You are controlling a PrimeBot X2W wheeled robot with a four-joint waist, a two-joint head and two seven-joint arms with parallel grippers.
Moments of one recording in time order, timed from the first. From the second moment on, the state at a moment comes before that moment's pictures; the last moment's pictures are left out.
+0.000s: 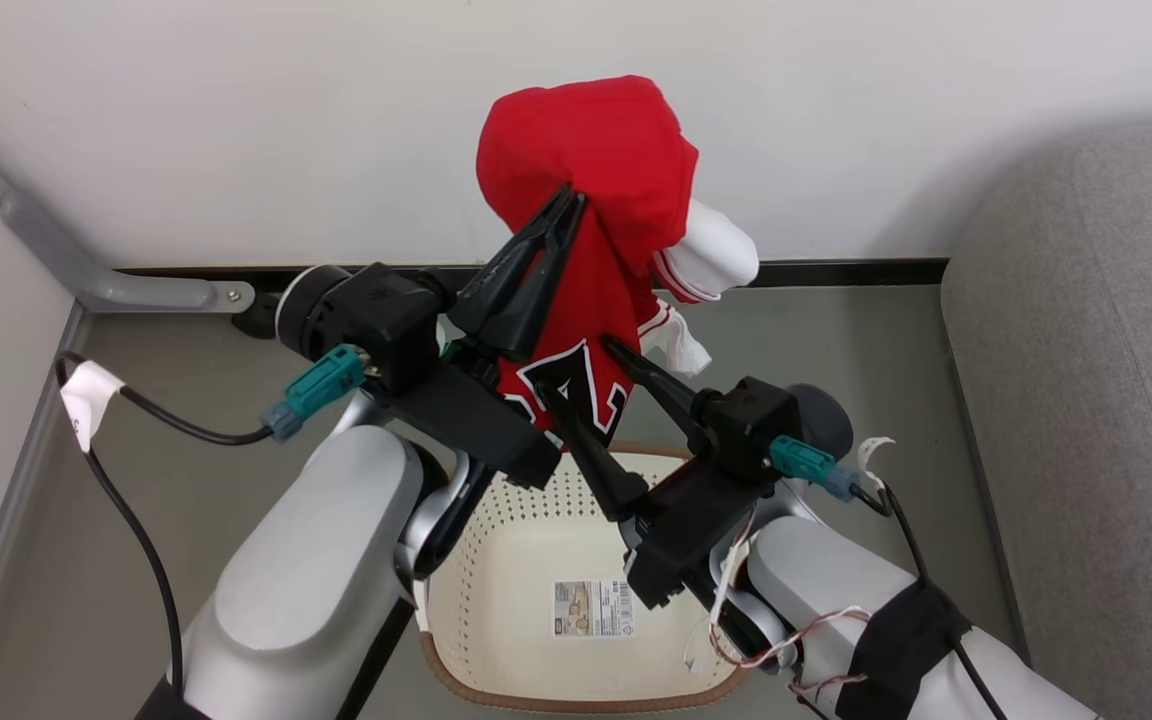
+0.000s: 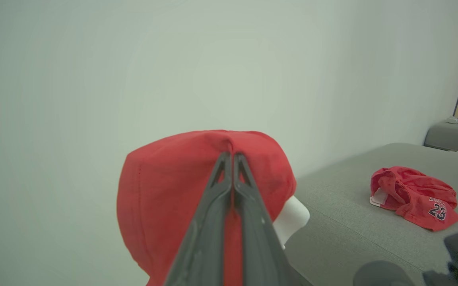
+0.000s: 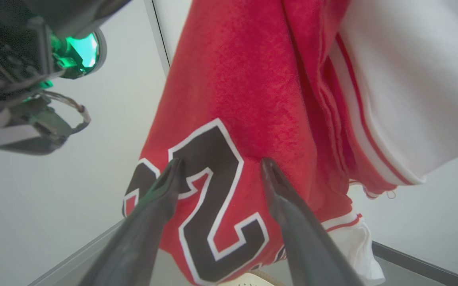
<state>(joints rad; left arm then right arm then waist) -0.69 0.13 -0.60 0.33 -0.56 -0.13 -0.23 -0.67 -0.07 0.93 0.49 0.59 -0.05 -0.26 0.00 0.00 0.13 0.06</state>
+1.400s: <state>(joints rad) -0.66 0.14 -0.61 0.39 -0.57 -0.12 -0.22 -0.79 -0.07 0.97 0.60 0.79 -0.10 -0.26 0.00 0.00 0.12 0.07</state>
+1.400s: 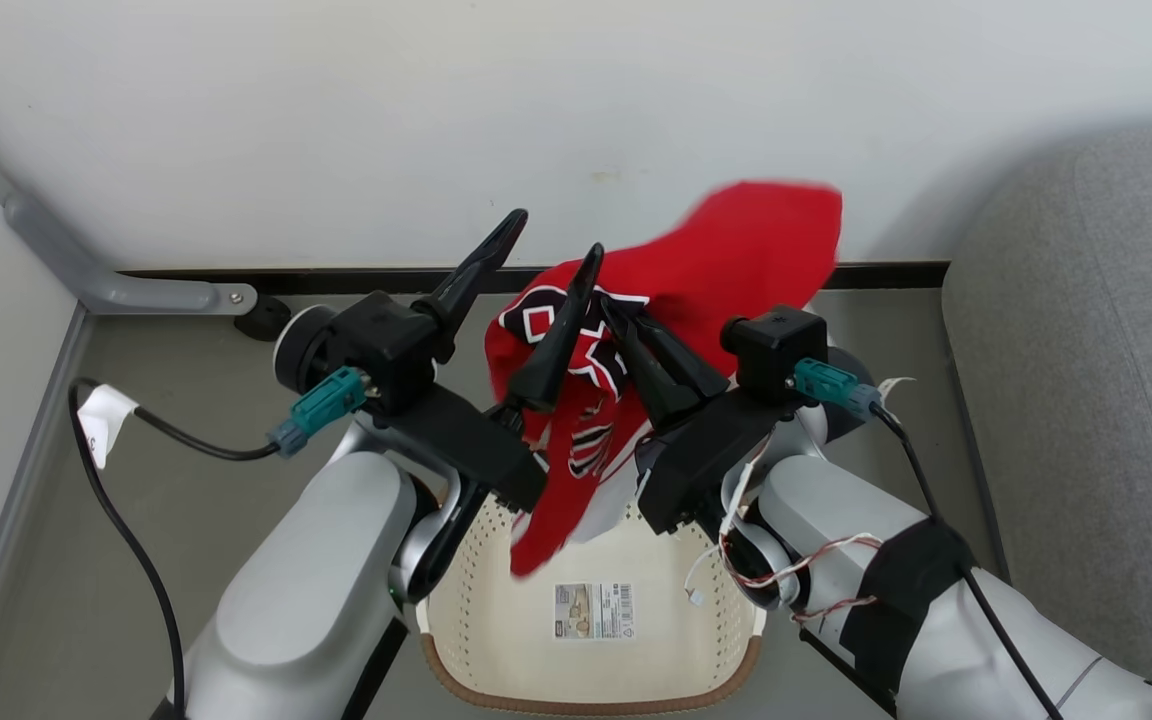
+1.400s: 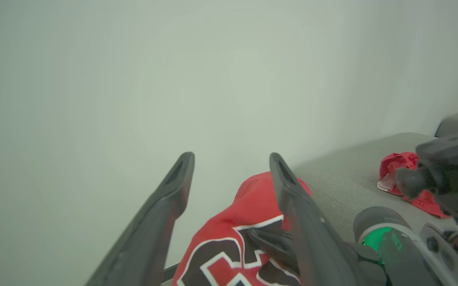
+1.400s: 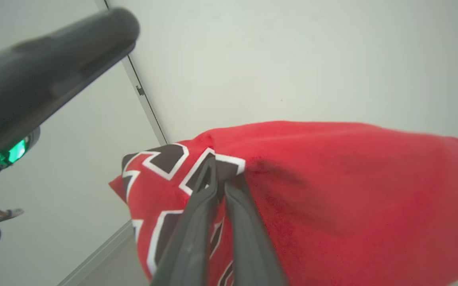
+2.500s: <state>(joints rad) -0.41 0.20 -0.61 0.36 -0.57 -0.11 -0.25 -0.79 -0.09 0.82 0.66 0.73 -0.10 -0.26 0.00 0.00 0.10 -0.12</state>
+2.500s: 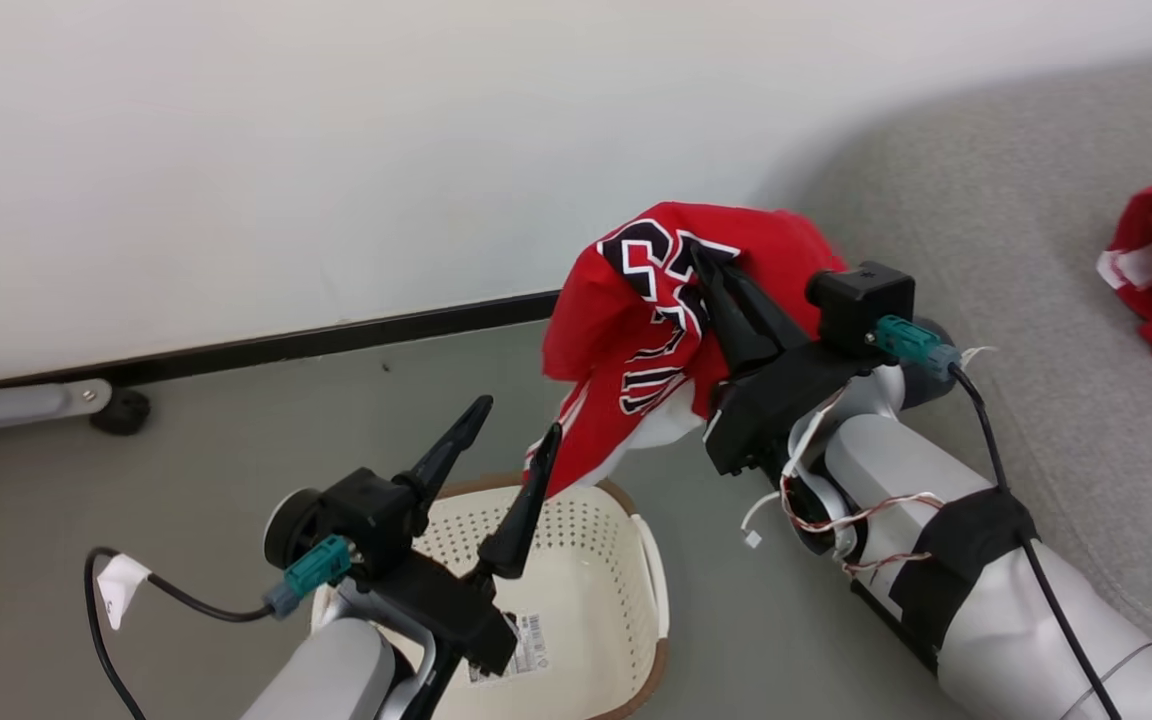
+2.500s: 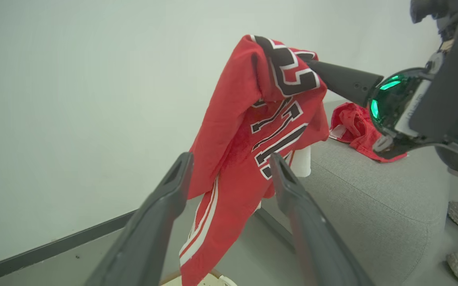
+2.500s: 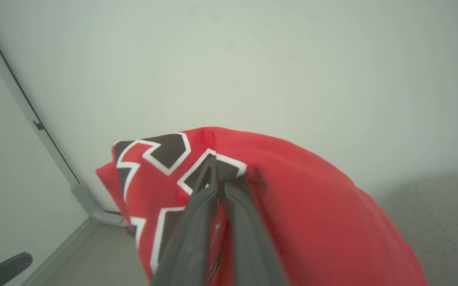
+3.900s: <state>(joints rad) -0.27 0.17 -0.69 0.24 -0.53 -0.12 -0.25 -0.89 -0.43 0.58 0.46 0.55 -0.07 -0.26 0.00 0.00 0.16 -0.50</state>
